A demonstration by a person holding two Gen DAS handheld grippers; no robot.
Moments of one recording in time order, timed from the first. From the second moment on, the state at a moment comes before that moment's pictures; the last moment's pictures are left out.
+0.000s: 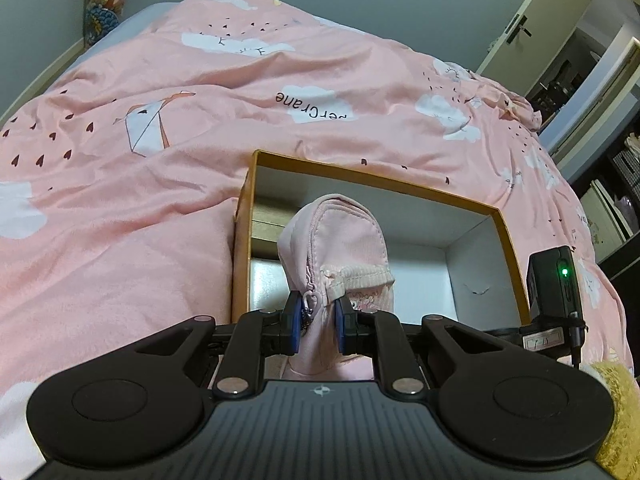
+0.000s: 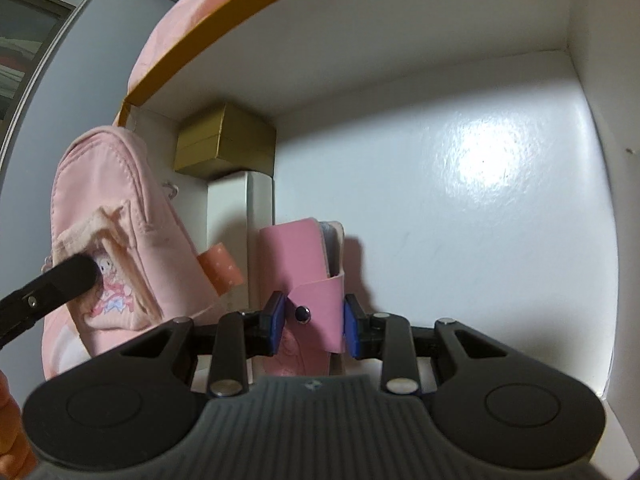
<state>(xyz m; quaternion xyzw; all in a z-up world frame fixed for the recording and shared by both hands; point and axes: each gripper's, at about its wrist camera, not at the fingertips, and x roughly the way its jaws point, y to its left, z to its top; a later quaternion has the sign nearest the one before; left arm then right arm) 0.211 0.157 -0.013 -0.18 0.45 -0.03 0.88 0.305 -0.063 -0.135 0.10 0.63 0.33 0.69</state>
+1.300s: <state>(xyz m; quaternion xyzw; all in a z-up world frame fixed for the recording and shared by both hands) 0.230 0.094 -0.079 -0.10 0.53 0.00 0.84 0.300 -0.105 -0.112 0.08 0.60 0.33 0.73</state>
